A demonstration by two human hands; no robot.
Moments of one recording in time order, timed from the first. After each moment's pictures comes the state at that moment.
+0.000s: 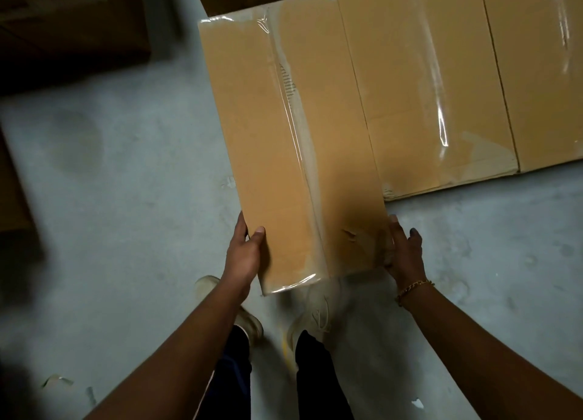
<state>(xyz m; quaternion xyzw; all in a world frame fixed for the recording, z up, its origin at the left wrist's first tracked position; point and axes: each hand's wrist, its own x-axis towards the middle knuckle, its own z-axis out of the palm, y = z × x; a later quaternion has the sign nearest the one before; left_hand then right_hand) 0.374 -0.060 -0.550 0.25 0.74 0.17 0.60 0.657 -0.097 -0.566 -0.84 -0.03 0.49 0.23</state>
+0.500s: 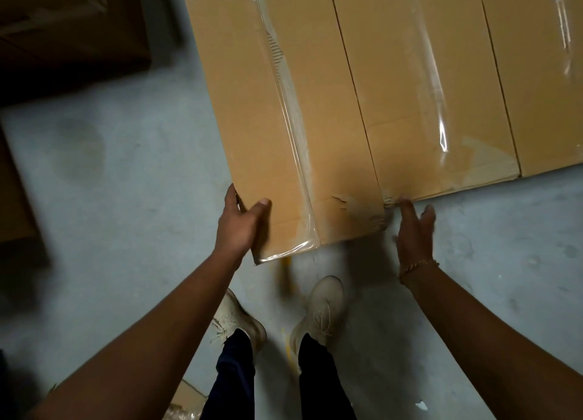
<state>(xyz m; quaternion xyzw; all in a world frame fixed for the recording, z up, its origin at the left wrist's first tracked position) 0.366 0.008 -0.547 0.35 0.74 0.17 0.55 0.660 -0.046 -0.554 -0.84 -0.08 0.44 0.30</state>
